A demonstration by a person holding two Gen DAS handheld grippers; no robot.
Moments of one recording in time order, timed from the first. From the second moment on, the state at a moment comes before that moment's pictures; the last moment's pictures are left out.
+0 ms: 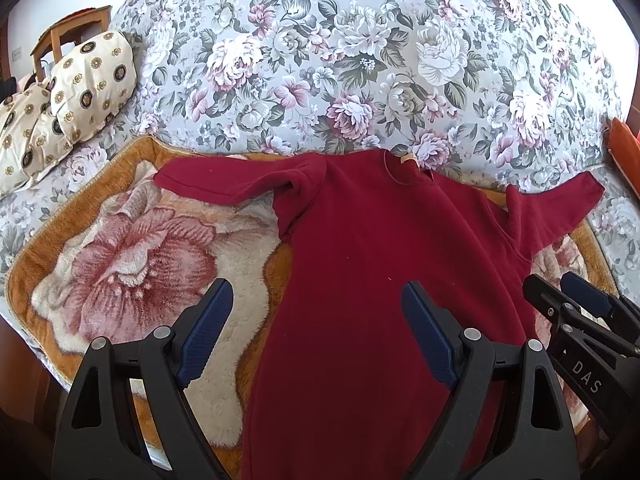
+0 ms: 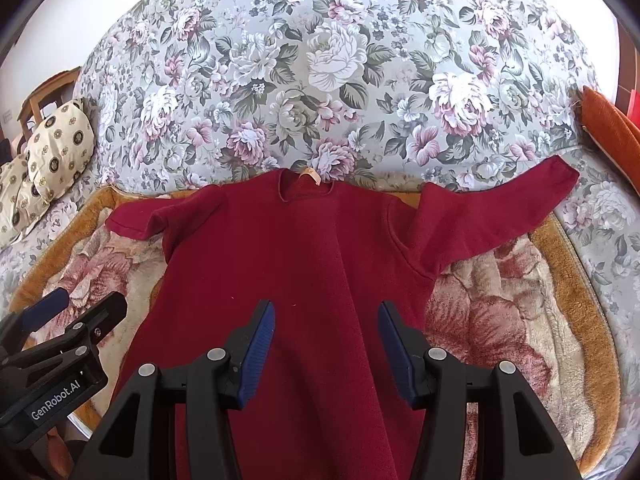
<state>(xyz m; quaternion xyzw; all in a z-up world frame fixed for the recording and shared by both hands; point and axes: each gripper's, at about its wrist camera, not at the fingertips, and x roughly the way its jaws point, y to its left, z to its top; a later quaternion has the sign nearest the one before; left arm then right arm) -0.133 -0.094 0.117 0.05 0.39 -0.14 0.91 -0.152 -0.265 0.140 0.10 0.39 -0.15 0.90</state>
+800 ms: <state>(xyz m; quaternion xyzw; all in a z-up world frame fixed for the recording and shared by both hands) -0.112 -0.081 0.111 0.04 0.40 -0.12 0.91 -0.135 -0.243 0.138 0.09 0.40 -0.13 0.90</state>
